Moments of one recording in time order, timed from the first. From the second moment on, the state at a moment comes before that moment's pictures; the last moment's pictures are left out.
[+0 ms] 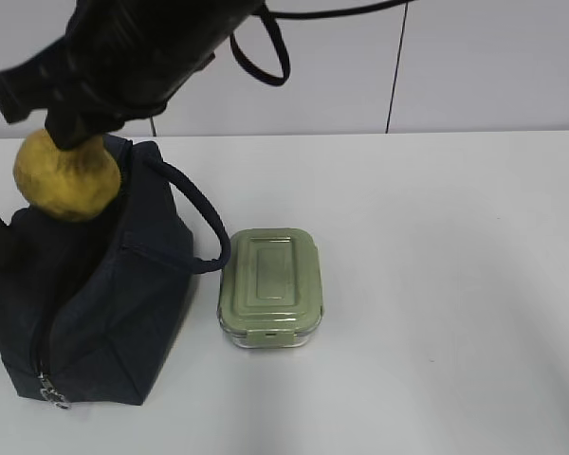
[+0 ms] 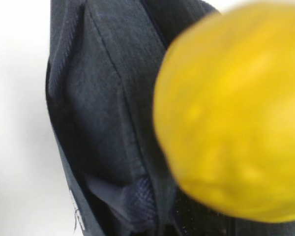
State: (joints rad) left arm -0.18 1.22 -0.82 -0.30 0.77 0.36; right arm 0.77 1.91 -1.84 0.34 0.77 -0.25
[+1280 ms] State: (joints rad) left arm -0.18 1.22 -0.82 -0.30 0.78 0.36; right arm 0.63 1.77 -1.49 0.22 0.76 -0.16
